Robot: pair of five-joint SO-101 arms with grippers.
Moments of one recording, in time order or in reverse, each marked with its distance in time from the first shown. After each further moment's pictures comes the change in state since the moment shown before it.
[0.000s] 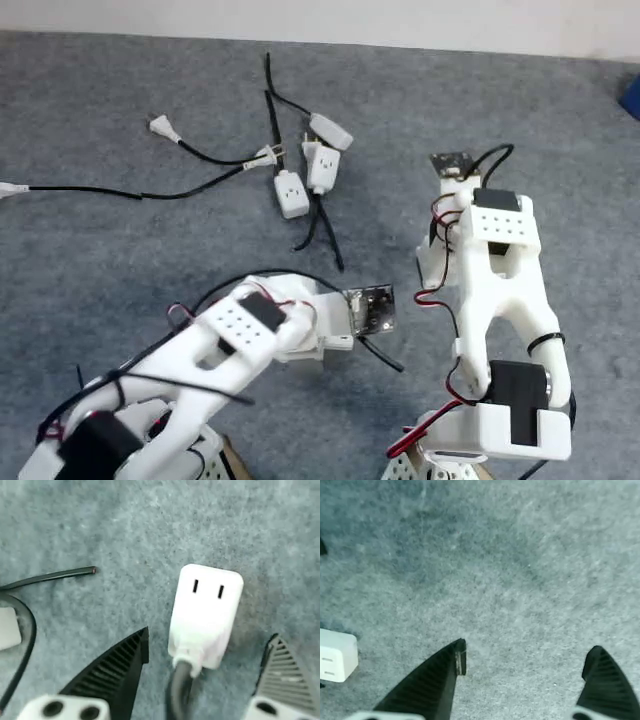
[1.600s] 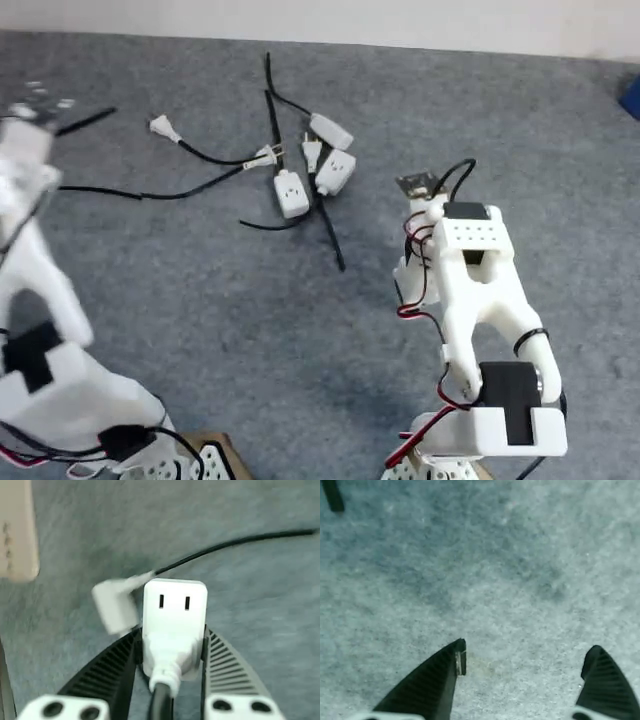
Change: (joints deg) left arm -75.1 33.1 -63.2 21.2 -7.7; right arm -5.9 0.0 6.5 -1.6 0.7
